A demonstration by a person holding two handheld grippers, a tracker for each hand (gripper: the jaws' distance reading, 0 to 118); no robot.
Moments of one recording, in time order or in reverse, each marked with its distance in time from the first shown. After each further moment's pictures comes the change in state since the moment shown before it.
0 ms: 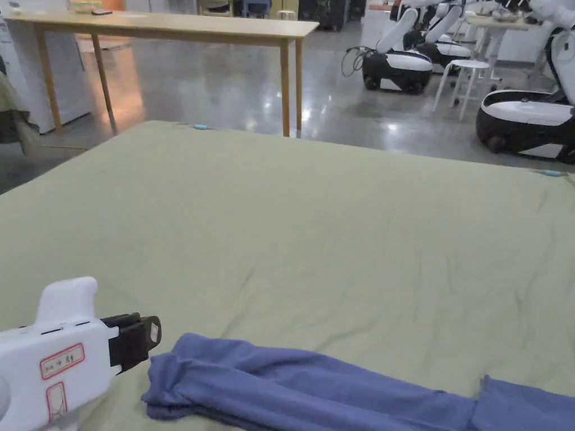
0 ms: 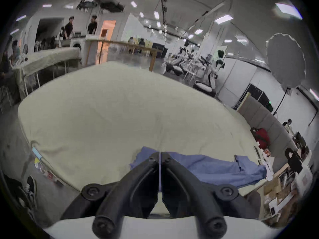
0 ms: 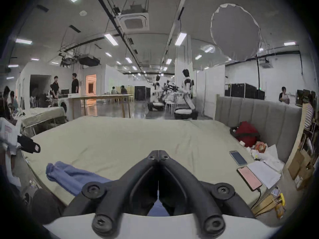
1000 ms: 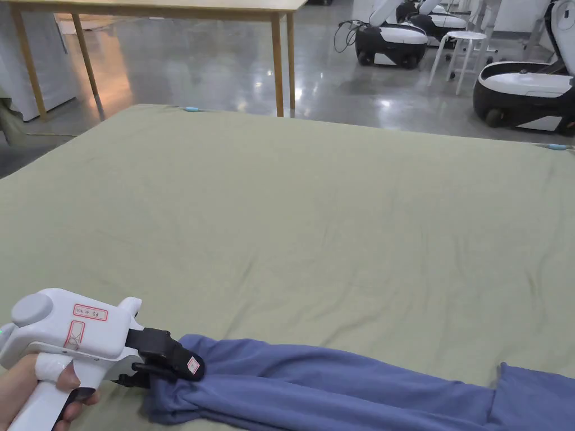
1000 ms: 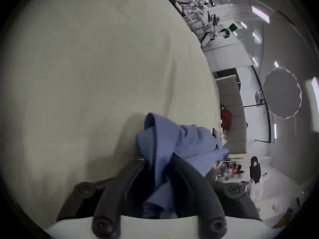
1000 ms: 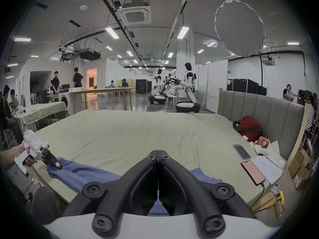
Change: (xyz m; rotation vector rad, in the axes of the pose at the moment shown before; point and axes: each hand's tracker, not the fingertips) left arm -0.087 0.006 -0.159 -0.682 -0.362 0.299; right arm -0.014 0.000 -0.010 -0.077 0.014 0.003
